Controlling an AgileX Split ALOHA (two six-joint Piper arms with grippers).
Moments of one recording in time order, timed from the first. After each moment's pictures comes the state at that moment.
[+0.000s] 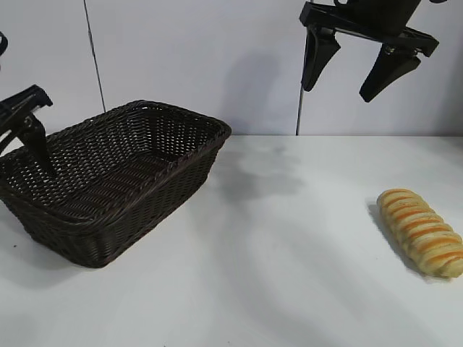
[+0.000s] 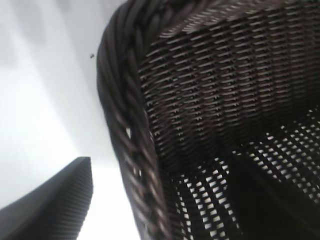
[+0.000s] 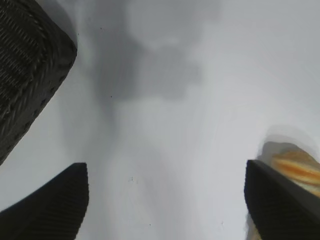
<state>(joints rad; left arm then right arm) -0.17 1.77 -0.89 -0.38 0.46 -0.65 0.19 1.94 -1.76 0.20 1.12 -0.03</state>
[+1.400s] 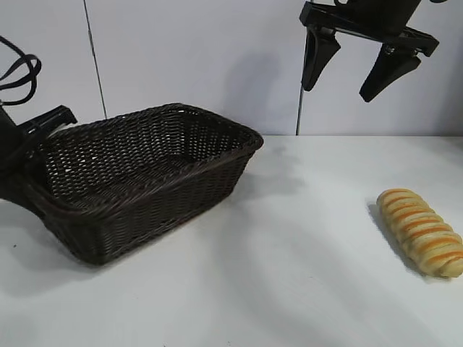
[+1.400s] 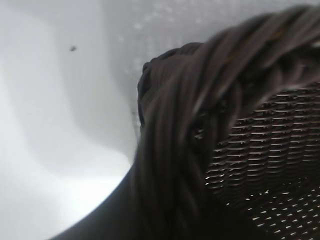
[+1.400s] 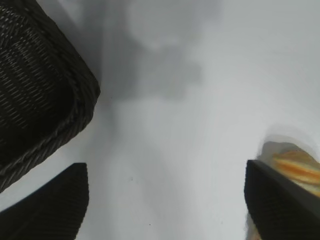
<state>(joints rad) -0.17 1.78 -1.19 -0.38 0.77 -0.50 0.19 1.94 -1.76 0.20 1.12 -0.03</state>
